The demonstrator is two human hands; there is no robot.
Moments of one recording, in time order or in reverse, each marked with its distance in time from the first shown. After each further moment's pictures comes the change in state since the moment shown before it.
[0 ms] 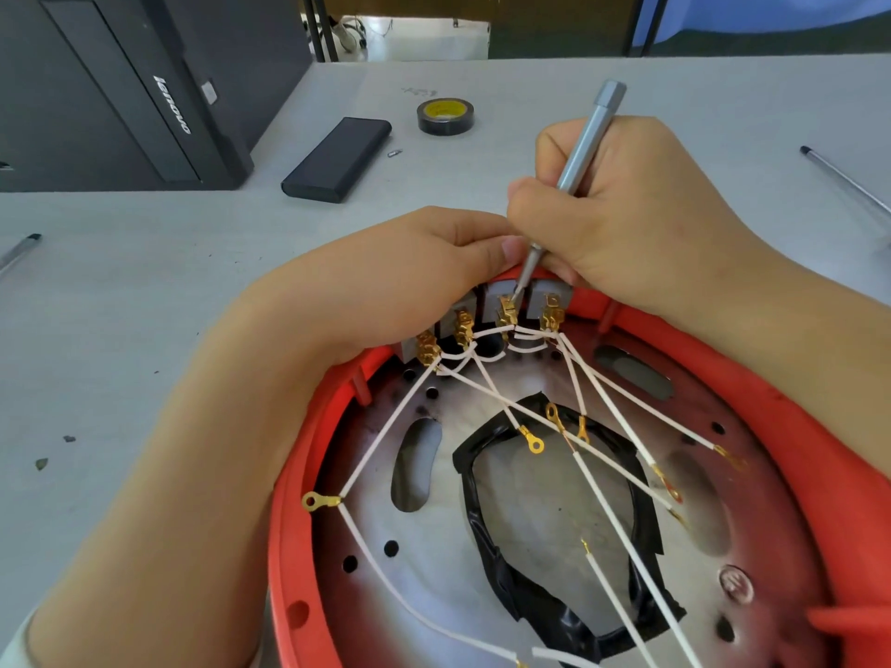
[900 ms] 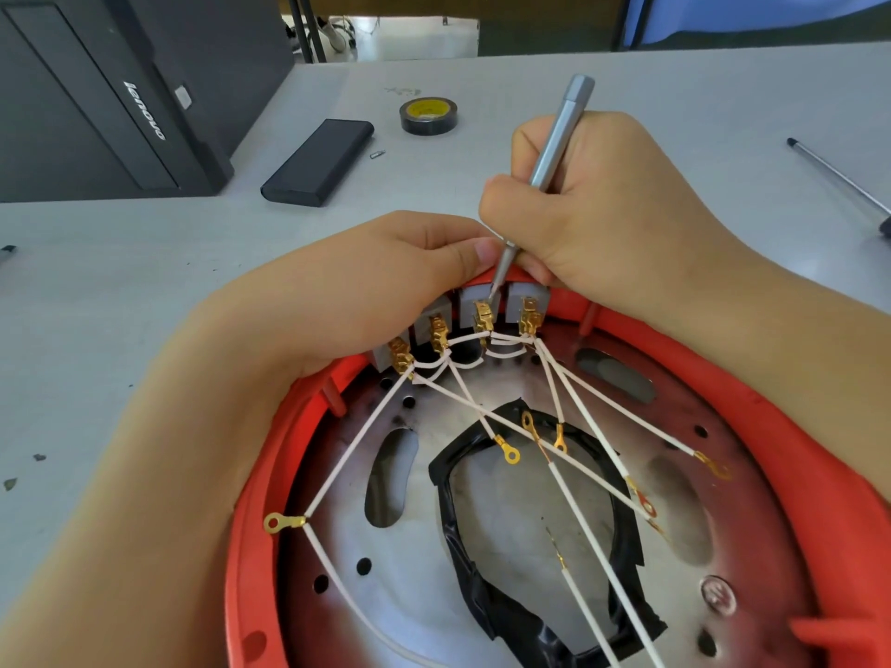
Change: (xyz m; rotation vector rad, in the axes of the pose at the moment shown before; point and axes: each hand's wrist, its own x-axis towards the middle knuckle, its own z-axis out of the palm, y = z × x) left_hand 0.001 -0.001 0.001 -0.118 -0.007 -0.043; right_hand 0.001 -0.001 0.000 -0.011 -0.003 0.019
